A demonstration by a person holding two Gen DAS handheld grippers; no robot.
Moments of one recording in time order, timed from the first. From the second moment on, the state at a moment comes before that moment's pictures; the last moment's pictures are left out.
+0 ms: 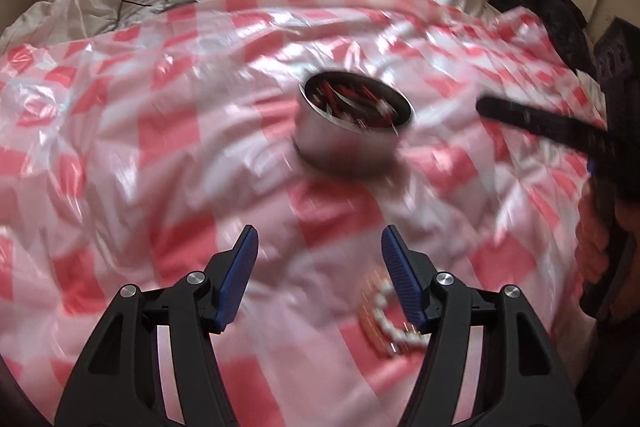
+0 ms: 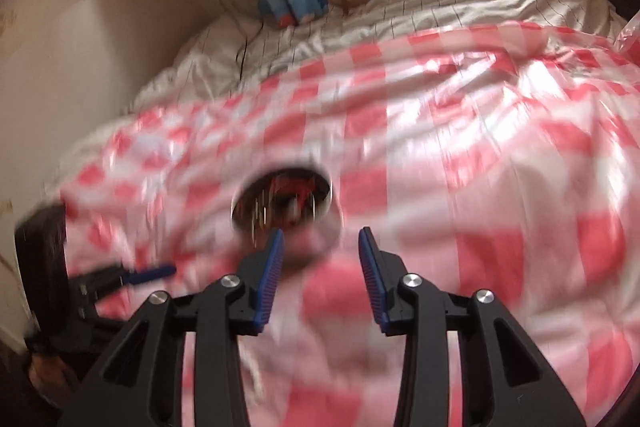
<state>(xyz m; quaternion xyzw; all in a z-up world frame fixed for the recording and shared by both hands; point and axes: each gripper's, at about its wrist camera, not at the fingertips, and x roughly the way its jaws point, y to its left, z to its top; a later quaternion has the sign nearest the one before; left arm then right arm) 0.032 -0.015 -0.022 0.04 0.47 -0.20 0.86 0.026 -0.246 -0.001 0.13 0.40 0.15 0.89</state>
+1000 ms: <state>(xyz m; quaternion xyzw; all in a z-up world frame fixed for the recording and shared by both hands) 0.006 -0.027 -0.032 0.04 0.48 -0.28 0.83 -0.017 -0.221 -0.035 -0.02 0.45 0.08 0.89</state>
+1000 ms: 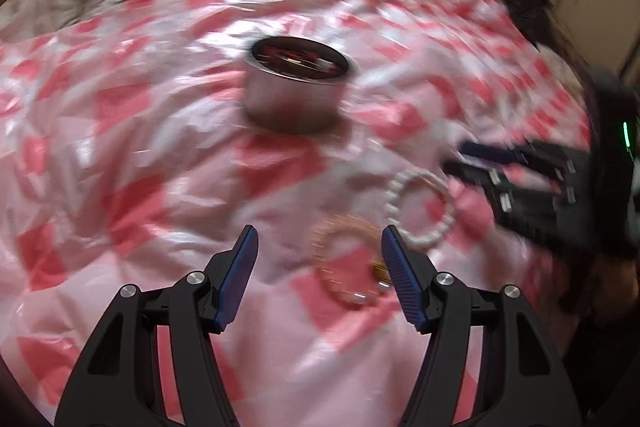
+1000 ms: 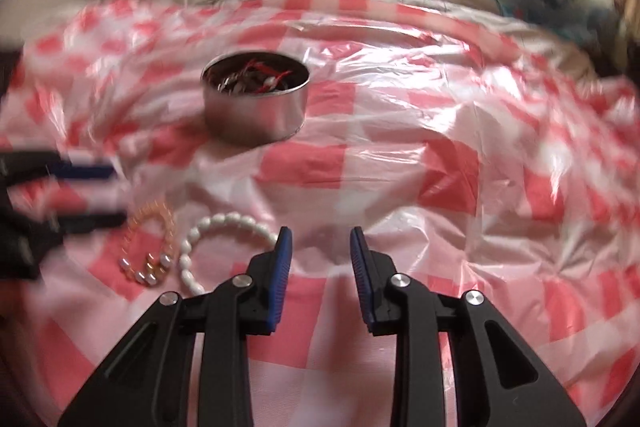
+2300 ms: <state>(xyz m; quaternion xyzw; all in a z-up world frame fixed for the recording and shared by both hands) 0.016 -0.017 -0.031 0.04 0.47 -0.24 0.85 -0.018 -0.217 -0.030 -0.01 0.44 0.11 0.89</state>
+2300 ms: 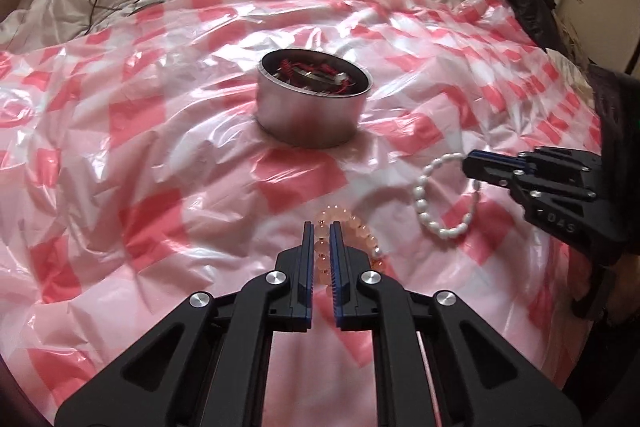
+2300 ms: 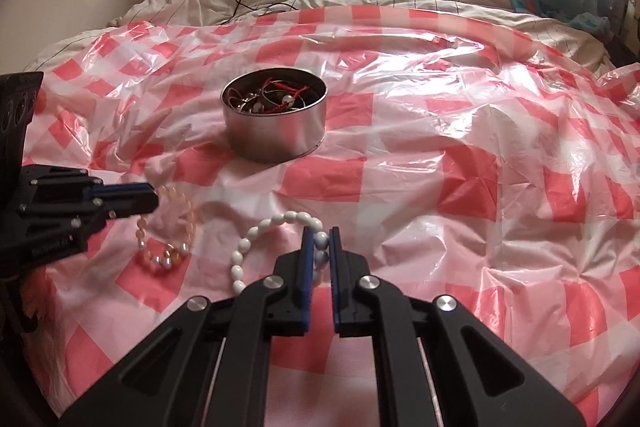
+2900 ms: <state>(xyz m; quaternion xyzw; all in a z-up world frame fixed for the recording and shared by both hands) 0.016 -0.026 -0.045 0.09 0.49 -0.22 0.84 -0.016 -0.215 -0.037 -0.01 0.45 0.11 0.89</state>
